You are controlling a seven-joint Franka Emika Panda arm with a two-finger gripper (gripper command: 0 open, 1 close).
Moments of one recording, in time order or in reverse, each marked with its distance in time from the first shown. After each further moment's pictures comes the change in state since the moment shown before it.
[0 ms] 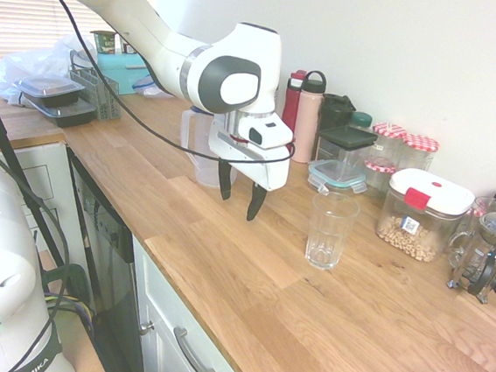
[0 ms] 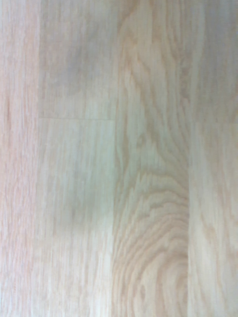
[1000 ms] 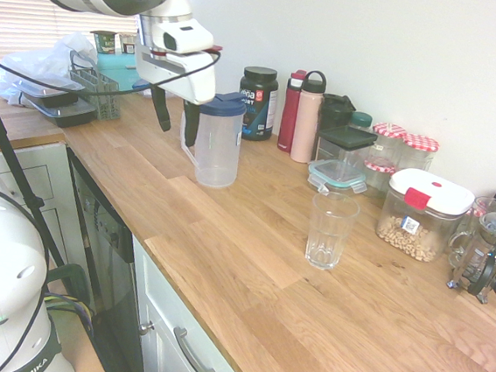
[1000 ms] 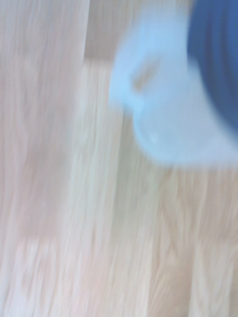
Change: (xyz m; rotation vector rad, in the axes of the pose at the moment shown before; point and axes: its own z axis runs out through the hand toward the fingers) arm -0.169 -0.022 -0.130 0.108 0.116 -0.086
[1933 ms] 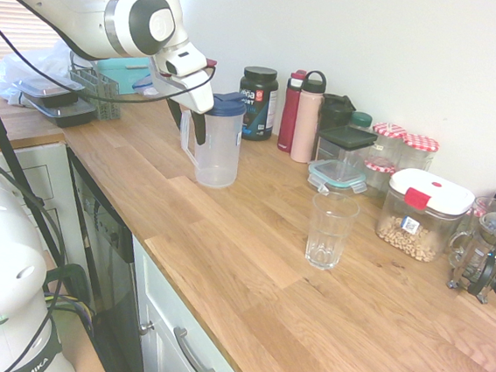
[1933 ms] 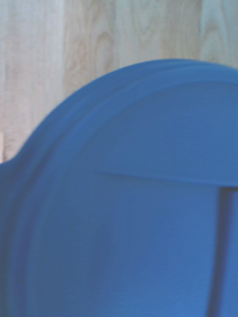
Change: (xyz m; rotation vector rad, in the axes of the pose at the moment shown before) arm -0.001 -0.093 0.061 0.095 0.123 0.067
